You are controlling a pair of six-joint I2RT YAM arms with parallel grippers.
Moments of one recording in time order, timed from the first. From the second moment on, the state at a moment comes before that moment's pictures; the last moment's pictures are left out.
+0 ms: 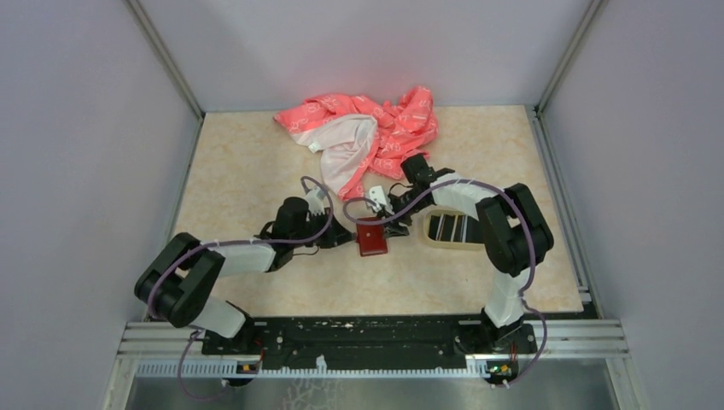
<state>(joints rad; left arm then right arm) -0.58 1.47 0.47 0.51 0.36 -0.69 0.48 1.82 1.14 -0.52 -0.85 -1.22</state>
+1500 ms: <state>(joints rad) -0.57 1.66 0.67 0.38 0.46 -0.53 0.65 1.77 1.08 -0.39 -0.60 -0.93</state>
